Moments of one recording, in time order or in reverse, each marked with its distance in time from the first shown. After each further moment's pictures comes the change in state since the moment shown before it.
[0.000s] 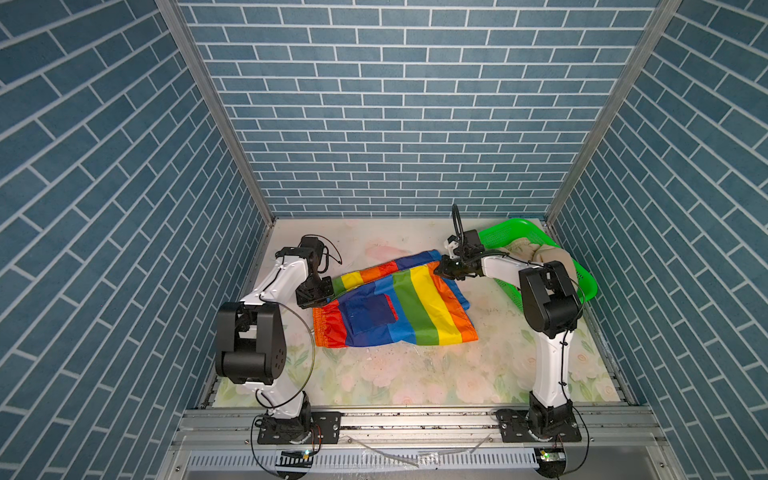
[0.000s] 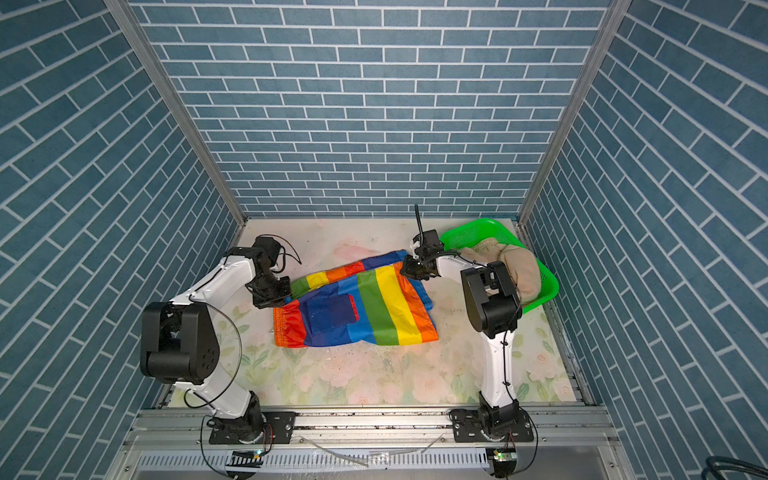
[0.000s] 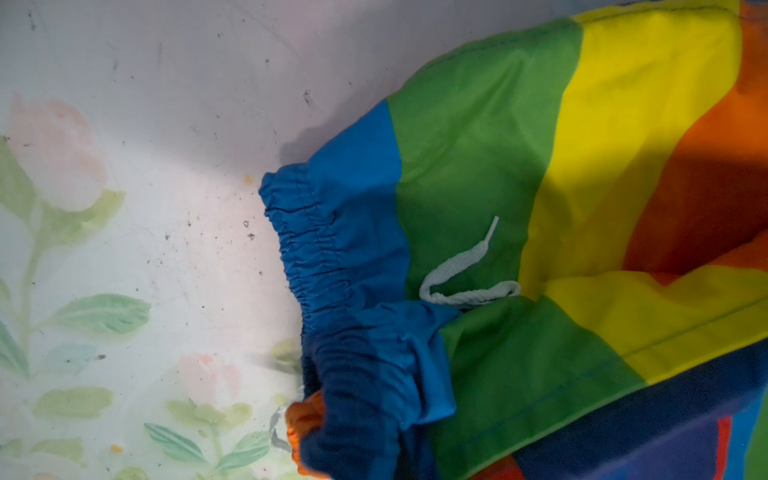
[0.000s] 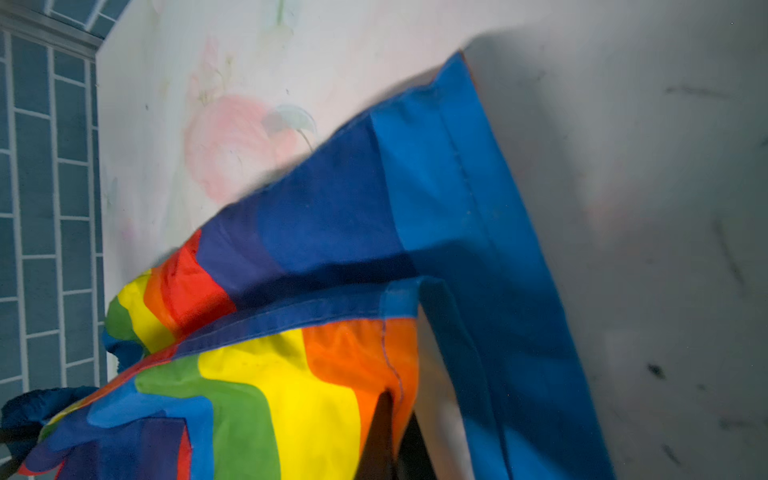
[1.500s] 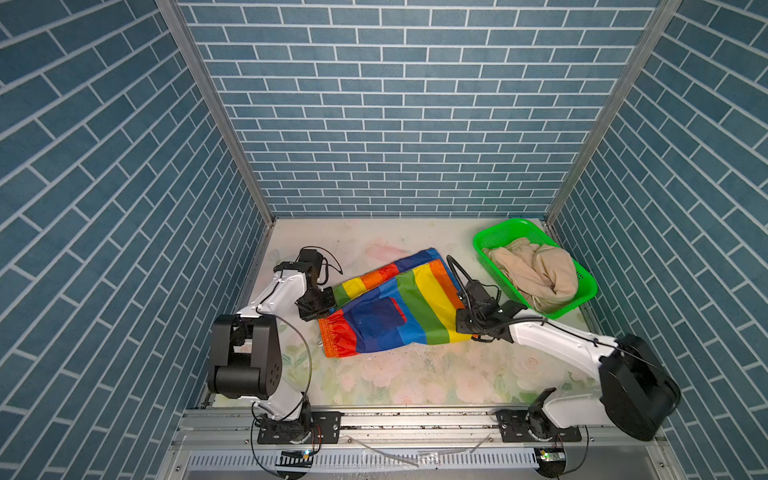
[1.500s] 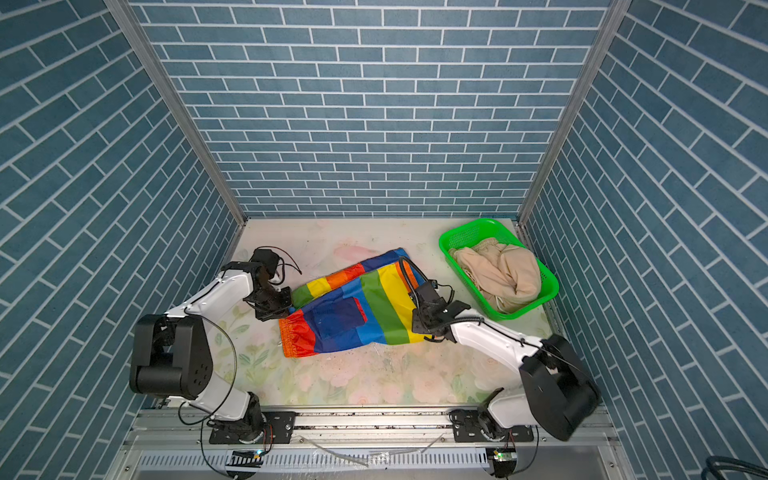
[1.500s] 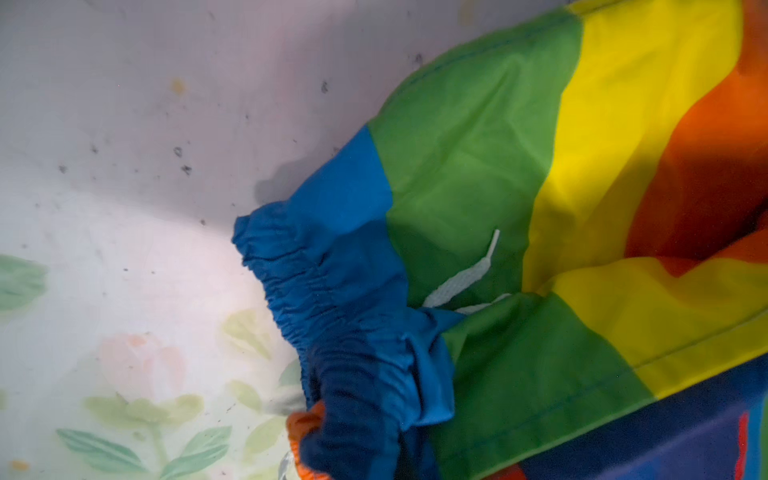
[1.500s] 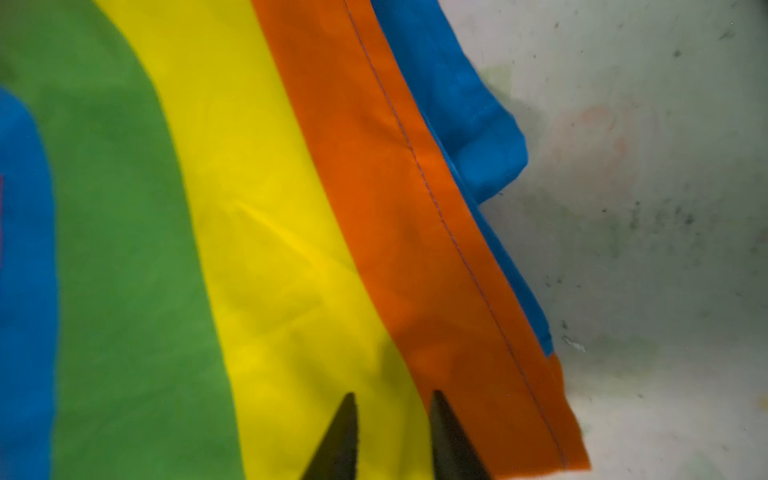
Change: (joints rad) left arm 0.000 -0.095 -0.158 0.085 0.083 -0.020; right arm 0.347 -0.775 -0.633 -0.288 0.645 0.172
